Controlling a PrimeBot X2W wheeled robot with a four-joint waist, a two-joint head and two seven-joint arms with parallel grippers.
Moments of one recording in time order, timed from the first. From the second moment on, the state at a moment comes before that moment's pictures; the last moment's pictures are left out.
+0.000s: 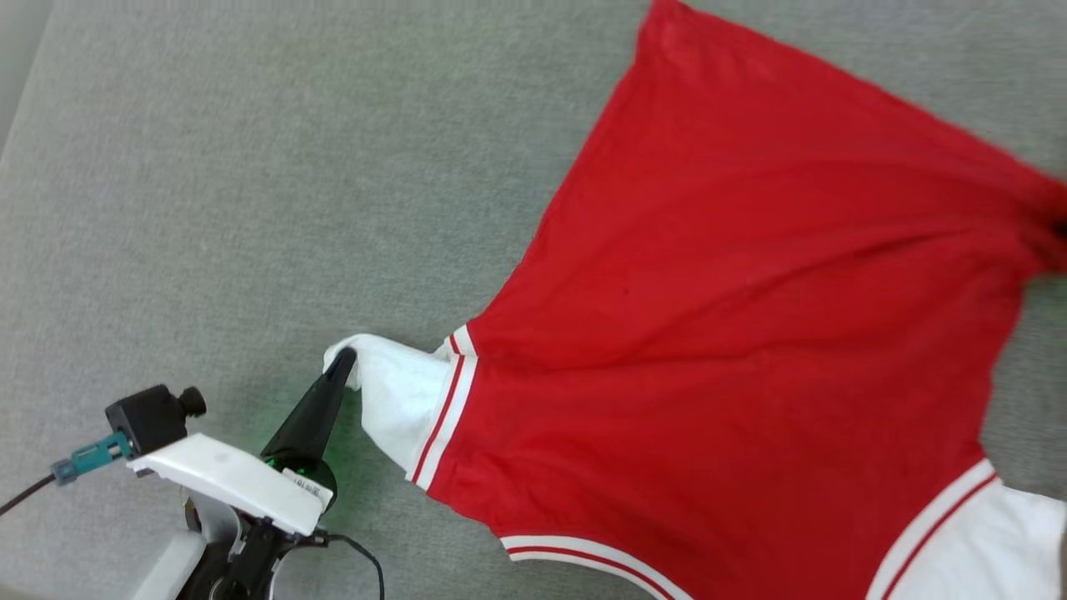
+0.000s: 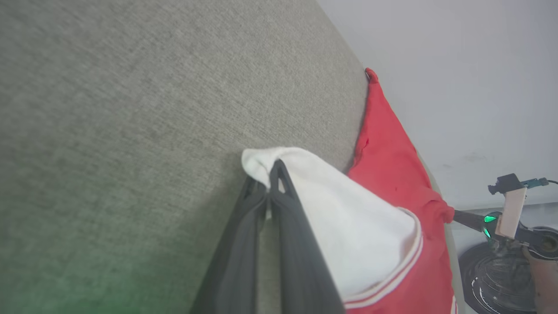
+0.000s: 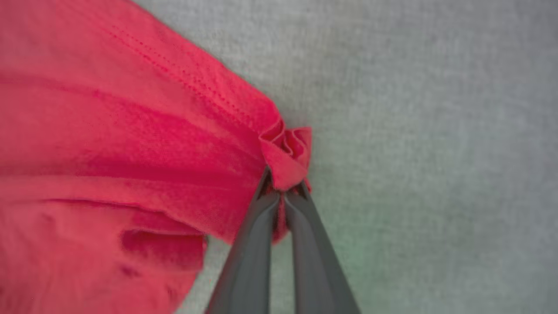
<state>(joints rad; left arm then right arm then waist) -0.21 0.51 -0.44 0.09 -1.37 -0.11 -0.11 -0.72 -0.45 -0.09 0.38 0.34 0.13 1.07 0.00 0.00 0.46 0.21</state>
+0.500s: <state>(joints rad) -0.08 0.54 -0.42 0.03 -1.39 -0.04 -0.14 -0.04 -0.33 -0.35 -0.34 0.43 0.13 1.27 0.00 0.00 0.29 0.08</state>
